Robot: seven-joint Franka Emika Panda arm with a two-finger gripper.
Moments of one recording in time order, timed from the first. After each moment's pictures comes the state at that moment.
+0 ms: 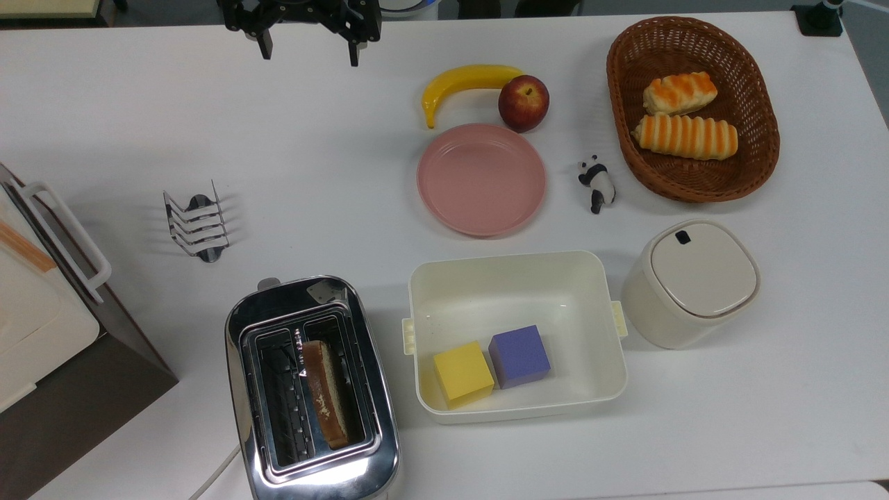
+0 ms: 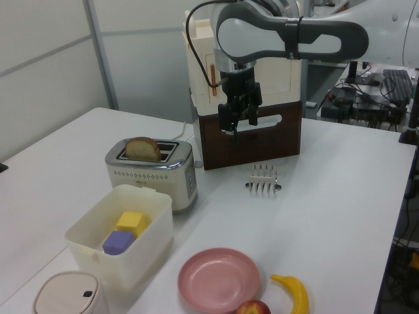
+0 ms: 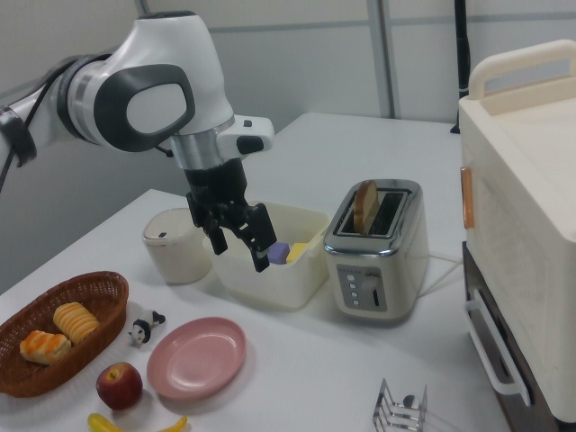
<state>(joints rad) 0.11 0.16 -0.19 -1.41 -0.02 1.53 -0.03</state>
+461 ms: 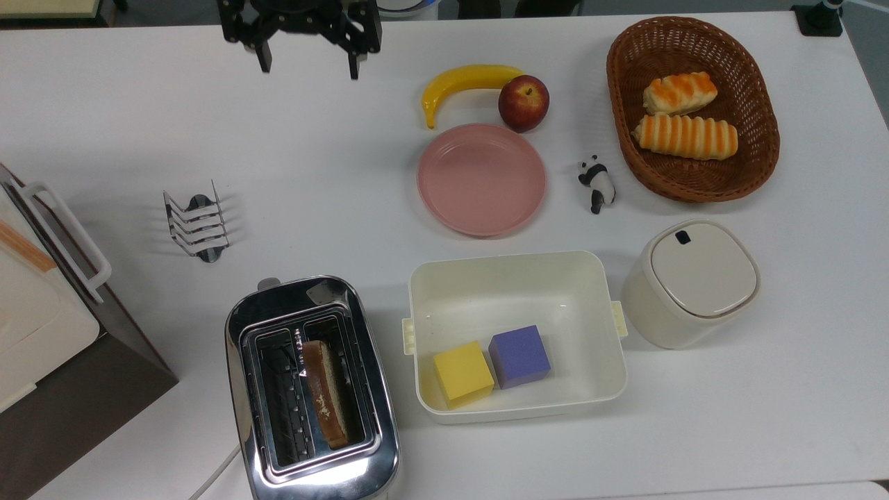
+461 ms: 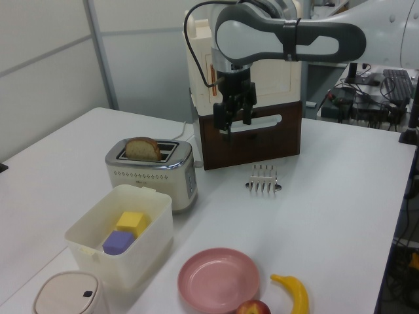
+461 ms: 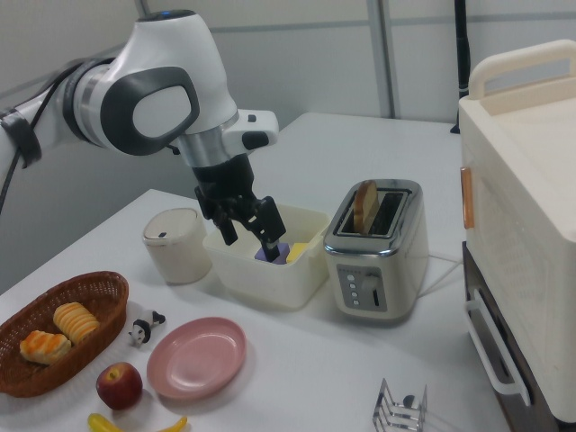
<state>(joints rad) 0.11 0.18 -0.19 -1.41 -0.01 1.61 -0.03</state>
